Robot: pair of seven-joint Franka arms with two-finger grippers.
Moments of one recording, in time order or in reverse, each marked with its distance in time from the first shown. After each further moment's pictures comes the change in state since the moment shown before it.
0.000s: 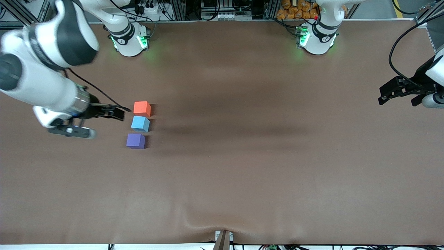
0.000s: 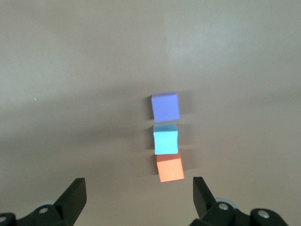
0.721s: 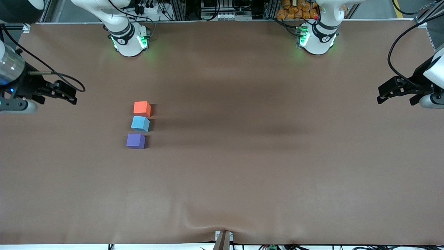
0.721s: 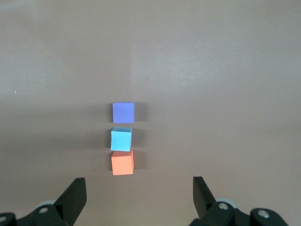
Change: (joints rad) left arm 0.000 0.000 -0.001 -0.004 0.000 -0.042 0.000; right arm -0.083 -0.138 -0.023 0.033 -0.075 -0.108 -0.247
